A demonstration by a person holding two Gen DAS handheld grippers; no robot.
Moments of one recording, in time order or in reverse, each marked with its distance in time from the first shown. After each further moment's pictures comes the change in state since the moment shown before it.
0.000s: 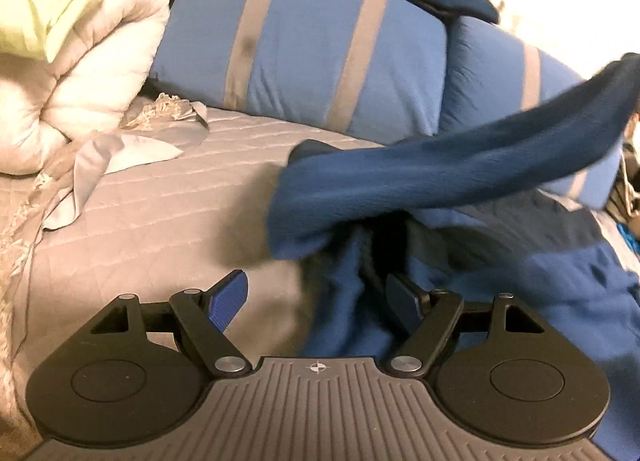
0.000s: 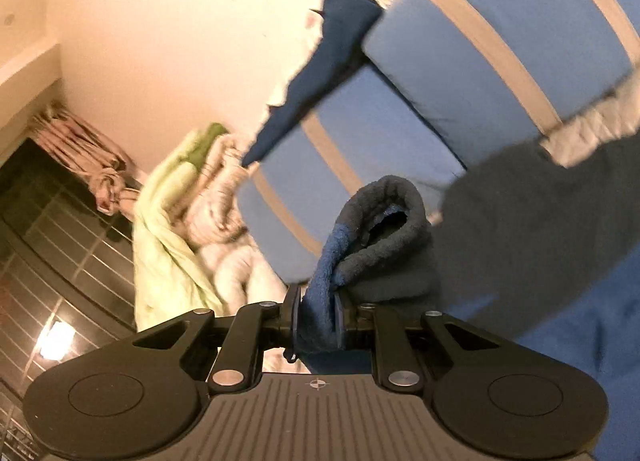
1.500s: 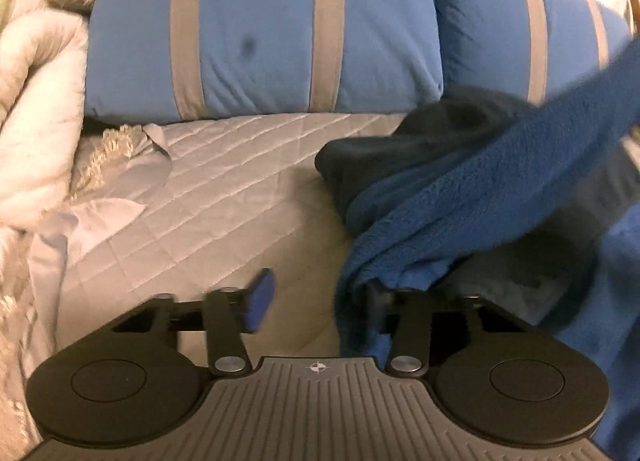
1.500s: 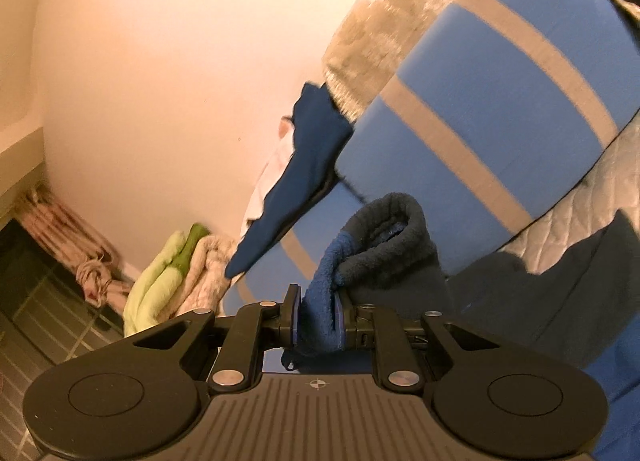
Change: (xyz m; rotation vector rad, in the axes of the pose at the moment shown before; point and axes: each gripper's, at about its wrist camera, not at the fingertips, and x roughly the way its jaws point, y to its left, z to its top) left arm 0.083 -0.017 0.061 0.245 0.163 0.024; right arm -0.045 -0.030 0.080 0.076 -0.240 -0.073
